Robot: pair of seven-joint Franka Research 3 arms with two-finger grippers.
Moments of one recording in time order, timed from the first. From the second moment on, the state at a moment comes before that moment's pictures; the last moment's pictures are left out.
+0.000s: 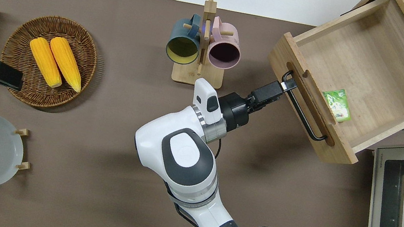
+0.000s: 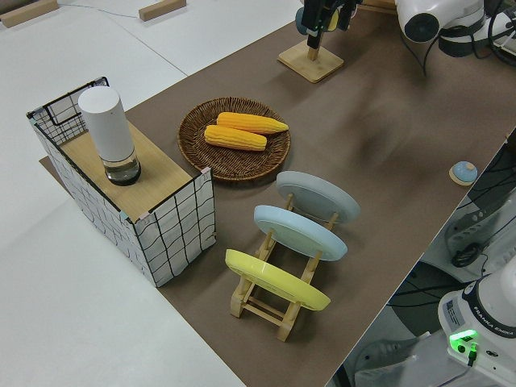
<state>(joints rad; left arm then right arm) 0.03 0.04 -0.06 -1.51 0.00 1.52 0.02 0.66 0.53 0.06 -1.55 -1.43 1.46 0.50</state>
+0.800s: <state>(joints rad) 0.03 0.04 -0.06 -1.51 0.00 1.52 0.02 0.67 0.51 0.11 -1.32 -1.11 1.47 0.50</state>
